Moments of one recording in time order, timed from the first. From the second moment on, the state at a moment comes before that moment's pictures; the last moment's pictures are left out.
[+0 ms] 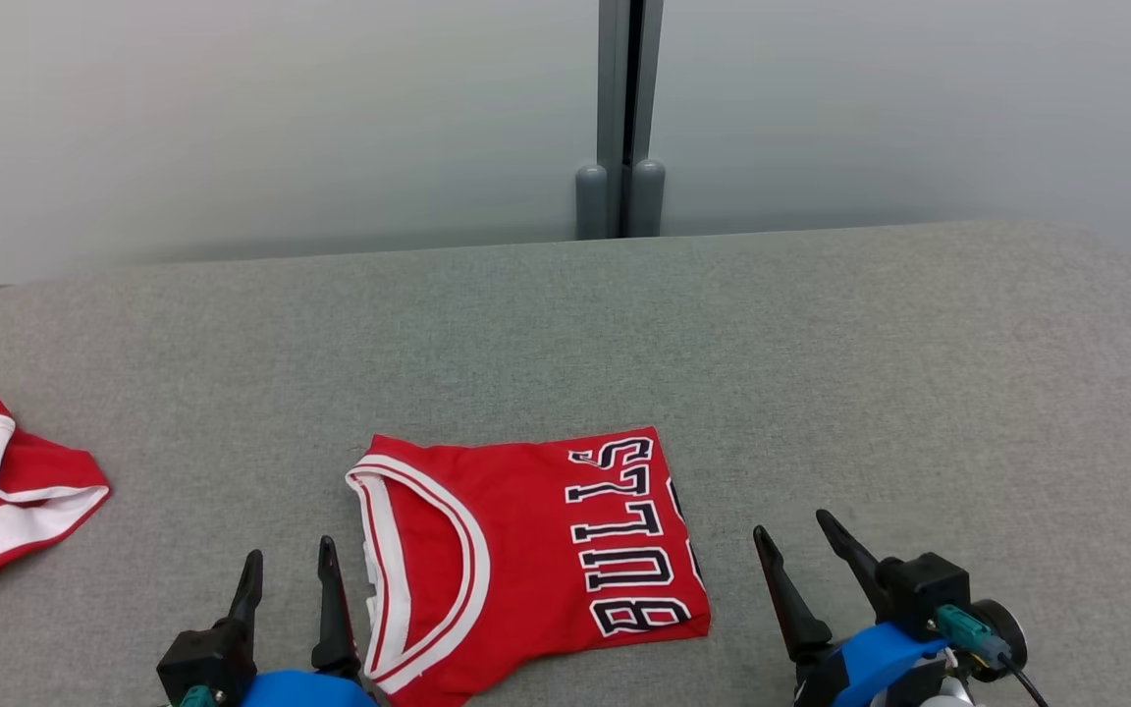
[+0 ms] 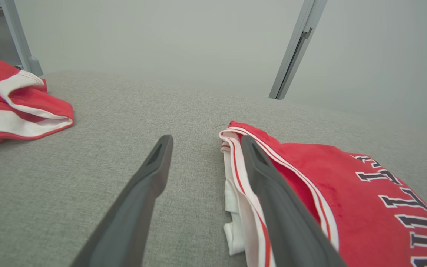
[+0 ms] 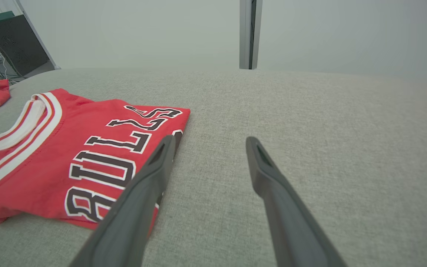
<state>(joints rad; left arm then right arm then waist) 0.01 0.05 -0.10 0.36 -0.28 0.04 -0.26 -0.17 -0.05 0.20 0.53 0.14 0.13 -0.26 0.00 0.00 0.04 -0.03</state>
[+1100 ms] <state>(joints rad) -0.08 0.05 -0.21 0.39 -0.29 0.02 -0.26 -0.47 -0.07 0.26 0.87 0.31 0.13 -0.26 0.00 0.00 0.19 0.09</state>
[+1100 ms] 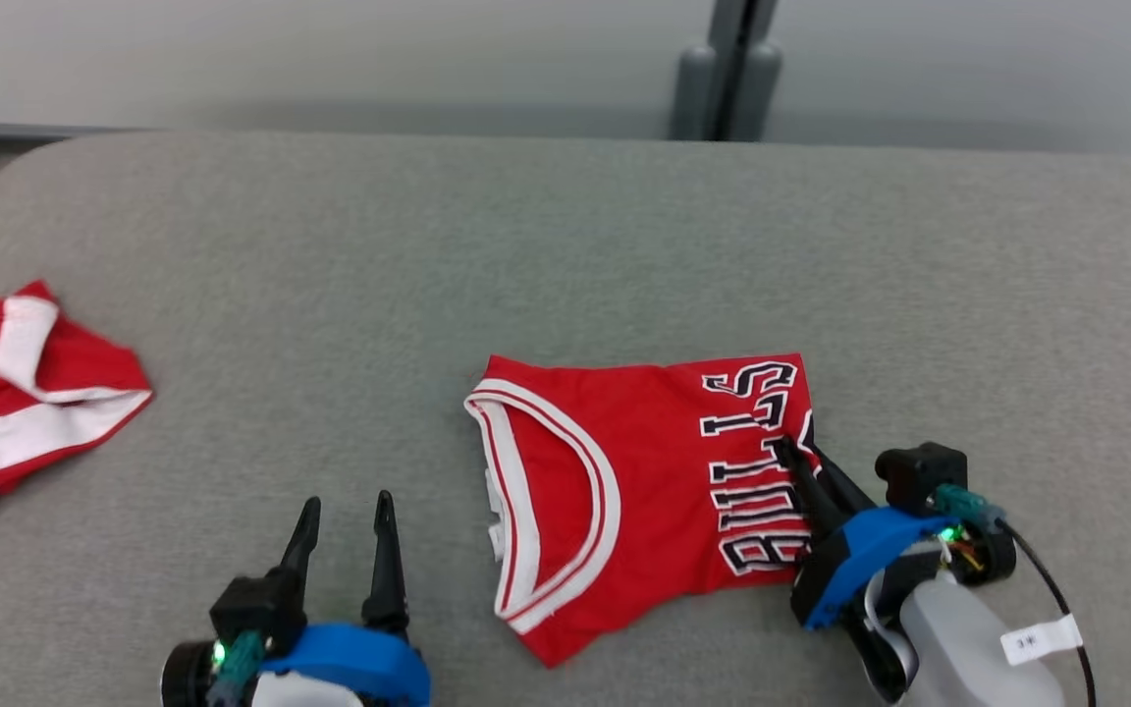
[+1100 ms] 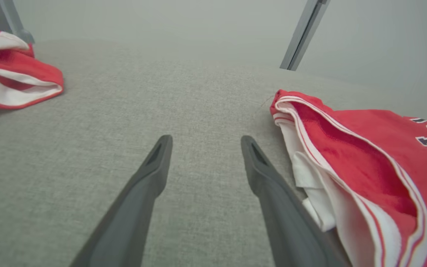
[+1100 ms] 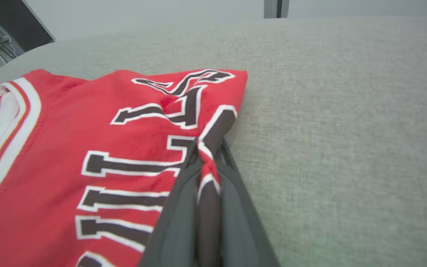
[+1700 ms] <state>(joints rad) -0.17 0.05 -0.26 0.42 -0.29 0.01 -0.26 -0.46 -0.08 0.32 0.71 0.34 0.13 -0.26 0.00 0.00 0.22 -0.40</state>
